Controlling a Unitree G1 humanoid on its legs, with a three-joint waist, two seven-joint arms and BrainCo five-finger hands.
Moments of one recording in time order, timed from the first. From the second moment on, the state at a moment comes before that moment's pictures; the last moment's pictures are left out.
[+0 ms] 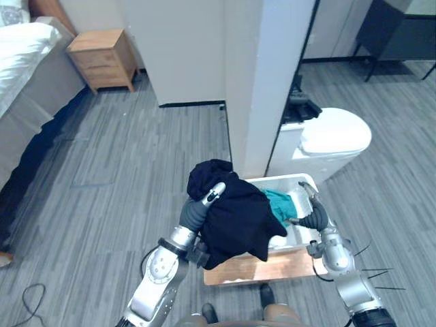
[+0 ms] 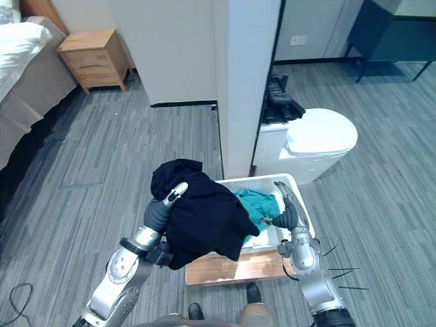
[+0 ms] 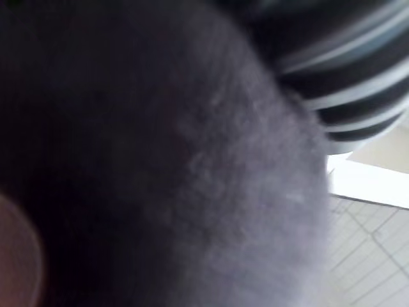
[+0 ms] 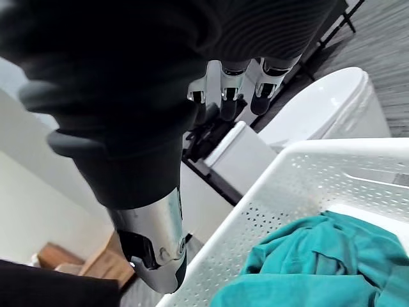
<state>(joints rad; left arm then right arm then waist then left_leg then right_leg) 0.03 0.26 -0.40 -0.11 -0.27 -0.26 0.01 0.09 -0.31 0.08 0.09 -0.41 -0.04 -0.17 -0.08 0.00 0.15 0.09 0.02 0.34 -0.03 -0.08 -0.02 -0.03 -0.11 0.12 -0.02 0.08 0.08</state>
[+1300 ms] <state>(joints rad) -0.28 0.18 -0.34 0.24 -0.03 -0.23 0.39 0.19 -0.28 0.02 0.13 -0.21 -0.15 -0.23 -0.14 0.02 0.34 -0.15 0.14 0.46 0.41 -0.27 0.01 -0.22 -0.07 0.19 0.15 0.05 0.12</state>
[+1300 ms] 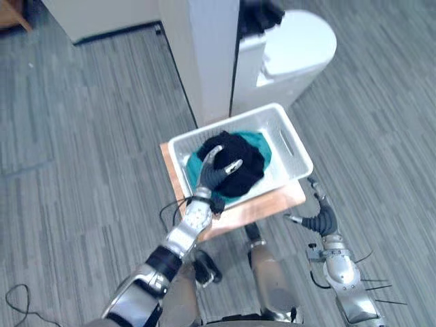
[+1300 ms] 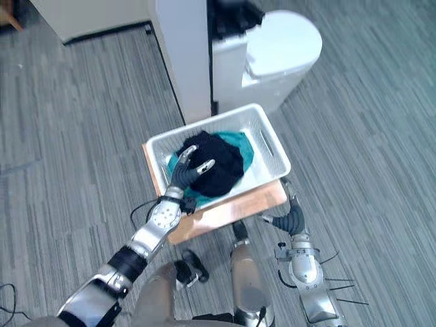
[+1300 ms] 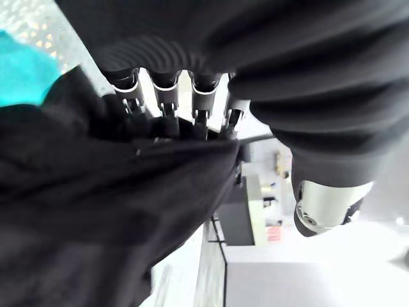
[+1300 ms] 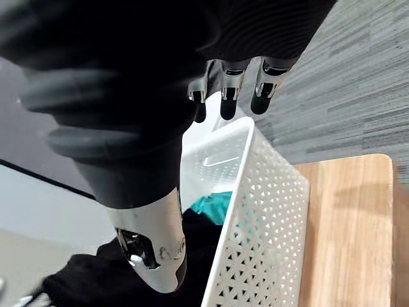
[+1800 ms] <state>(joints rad) 0.05 0.20 -0.07 0.12 -0.26 -0.23 0.35 0.13 -0.24 -0.15 0.61 -0.08 -0.10 -0.20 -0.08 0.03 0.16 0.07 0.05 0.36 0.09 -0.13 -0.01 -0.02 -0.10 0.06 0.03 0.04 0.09</state>
